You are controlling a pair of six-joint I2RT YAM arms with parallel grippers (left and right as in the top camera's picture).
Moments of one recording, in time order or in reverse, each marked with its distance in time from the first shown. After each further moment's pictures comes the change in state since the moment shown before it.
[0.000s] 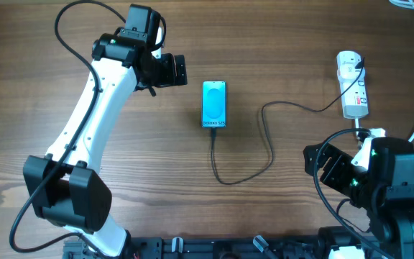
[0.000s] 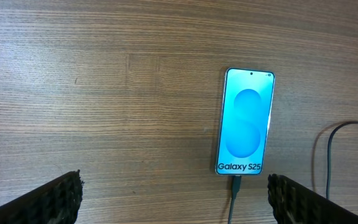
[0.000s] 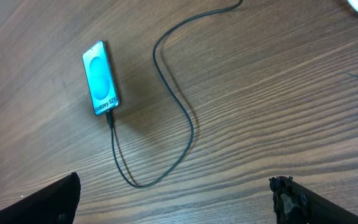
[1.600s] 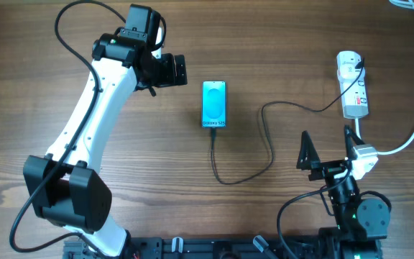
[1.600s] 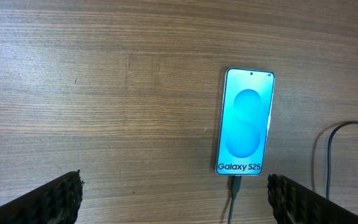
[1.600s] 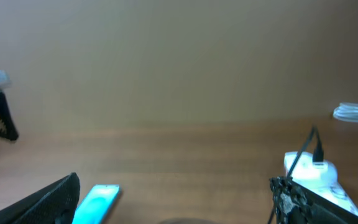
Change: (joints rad) left arm 0.000 0.001 0.000 0.000 0.000 0.000; right arm 0.002 -0.674 -0.848 1.168 0.065 -0.420
